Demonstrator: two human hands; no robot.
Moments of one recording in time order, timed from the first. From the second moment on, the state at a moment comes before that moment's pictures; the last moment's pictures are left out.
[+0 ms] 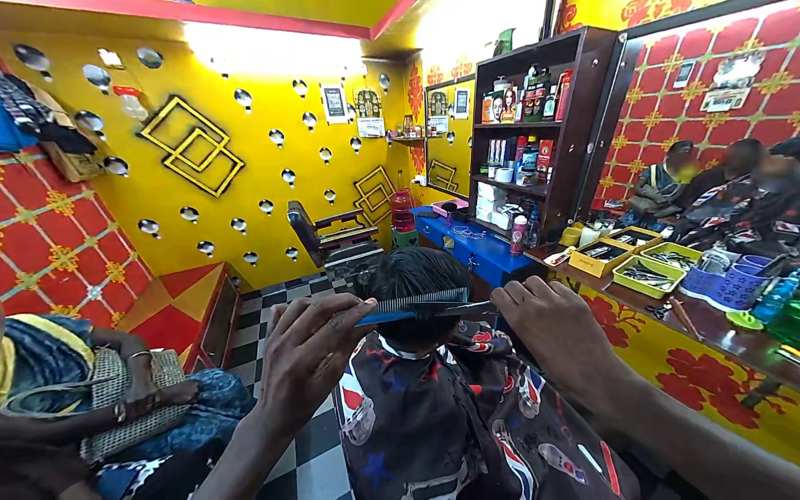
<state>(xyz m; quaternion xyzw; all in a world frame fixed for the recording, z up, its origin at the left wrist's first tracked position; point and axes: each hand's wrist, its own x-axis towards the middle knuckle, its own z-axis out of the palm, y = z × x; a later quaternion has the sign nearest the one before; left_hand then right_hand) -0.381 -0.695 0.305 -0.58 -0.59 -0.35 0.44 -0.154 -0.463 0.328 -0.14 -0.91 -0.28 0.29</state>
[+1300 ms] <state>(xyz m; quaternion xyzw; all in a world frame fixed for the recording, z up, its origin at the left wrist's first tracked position) -0.427 -0.699 0.216 -0.61 -0.61 -0.49 0.06 -0.121 -0.484 0.313 -0.21 -0.90 -0.23 0.31</state>
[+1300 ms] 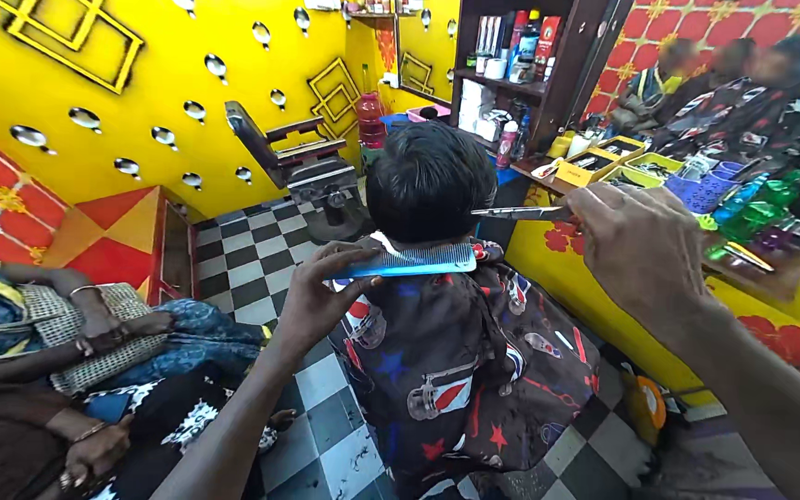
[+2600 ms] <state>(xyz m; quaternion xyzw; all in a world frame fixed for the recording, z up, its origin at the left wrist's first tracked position) -0.407 -0.692 0.237 -0.59 -0.53 -0.49 0.37 -0.150 -0.526 0.303 -0.28 -0.87 -0.33 0.23</state>
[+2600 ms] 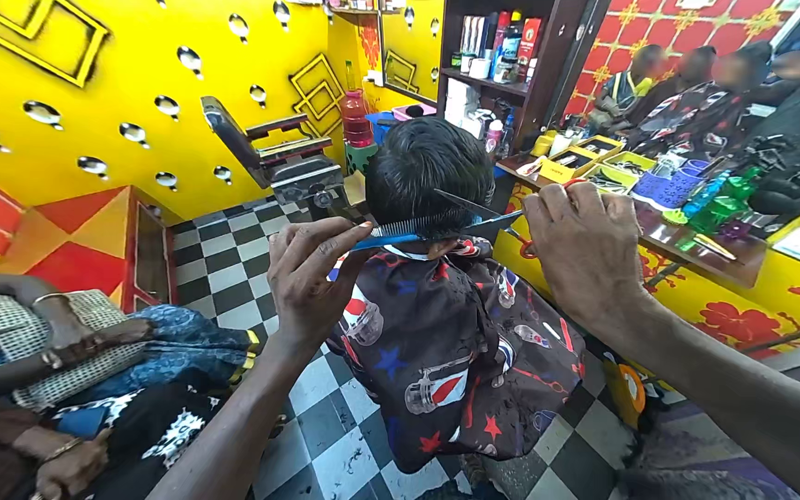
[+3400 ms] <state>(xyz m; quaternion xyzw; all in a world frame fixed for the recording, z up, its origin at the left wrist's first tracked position) -0.403 -0.692 0.237 -0.59 -0.52 -0.51 0.34 -0.137 -0.539 0.313 -0.23 -0.90 -0.31 0.20</state>
